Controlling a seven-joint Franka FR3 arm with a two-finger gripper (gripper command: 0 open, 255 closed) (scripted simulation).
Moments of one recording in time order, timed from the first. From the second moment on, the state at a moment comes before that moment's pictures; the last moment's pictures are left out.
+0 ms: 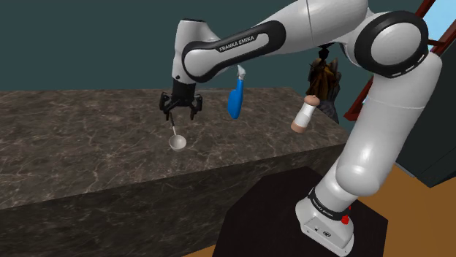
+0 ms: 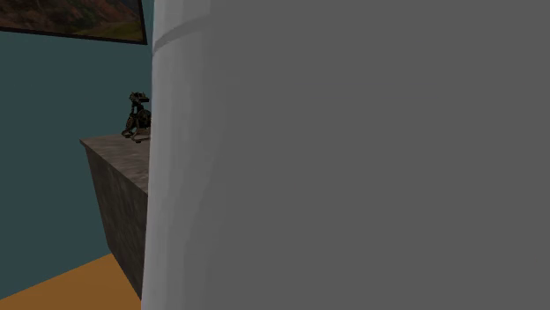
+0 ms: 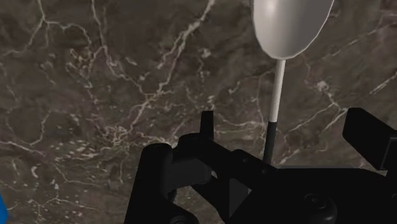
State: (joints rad) arm 0.00 0.21 0.40 -1.92 0.01 2.19 0.79
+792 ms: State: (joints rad) arm 0.03 0.35 0.38 -1.89 -0.04 2.29 0.86
